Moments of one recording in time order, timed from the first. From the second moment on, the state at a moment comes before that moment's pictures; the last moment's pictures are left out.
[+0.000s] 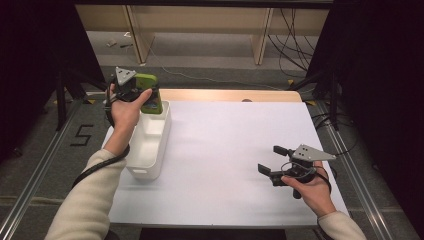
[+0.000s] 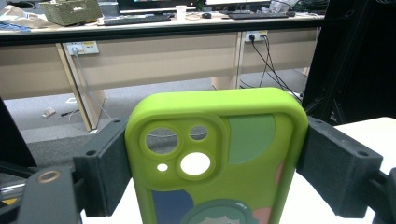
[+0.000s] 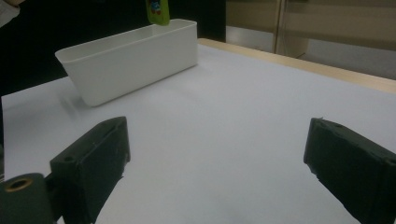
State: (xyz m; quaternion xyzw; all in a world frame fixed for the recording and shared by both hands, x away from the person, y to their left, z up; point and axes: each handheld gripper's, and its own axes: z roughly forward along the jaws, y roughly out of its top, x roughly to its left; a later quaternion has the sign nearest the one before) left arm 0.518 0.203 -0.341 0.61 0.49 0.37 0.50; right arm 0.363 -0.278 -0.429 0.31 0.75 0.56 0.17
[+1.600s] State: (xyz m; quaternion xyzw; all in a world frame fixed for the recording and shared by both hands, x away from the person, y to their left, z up) left arm 0.536 0.205 -0.347 0.62 0.50 0.37 0.48; right arm 0.363 -0.277 -0.429 0.31 0.75 0.56 0.17
